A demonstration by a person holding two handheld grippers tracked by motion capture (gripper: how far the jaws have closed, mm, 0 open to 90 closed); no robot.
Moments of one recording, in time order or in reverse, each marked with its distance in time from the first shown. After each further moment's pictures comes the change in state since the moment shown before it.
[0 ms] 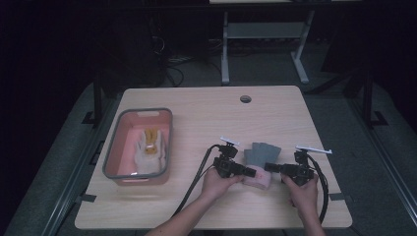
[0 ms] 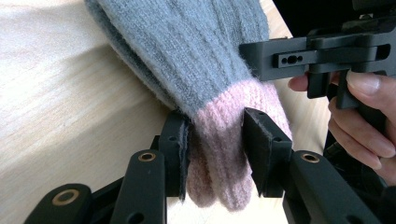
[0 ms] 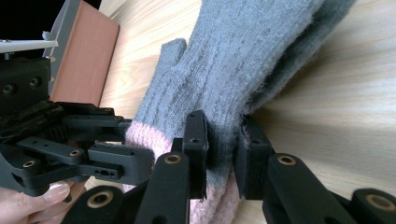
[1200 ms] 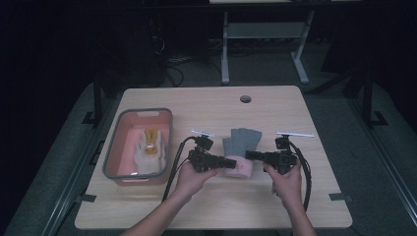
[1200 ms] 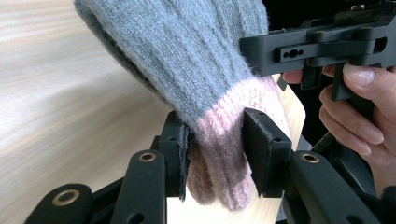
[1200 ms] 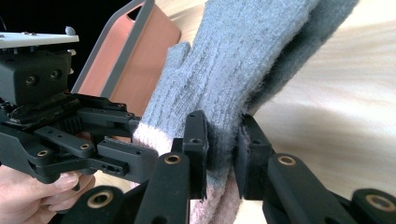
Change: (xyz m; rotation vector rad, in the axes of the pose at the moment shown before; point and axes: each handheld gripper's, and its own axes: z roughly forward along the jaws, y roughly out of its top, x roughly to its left) left arm 0.002 -0.002 -0.084 -0.100 0.000 0.036; right arm 0.079 0.019 0.013 -0.006 0.060 -0.179
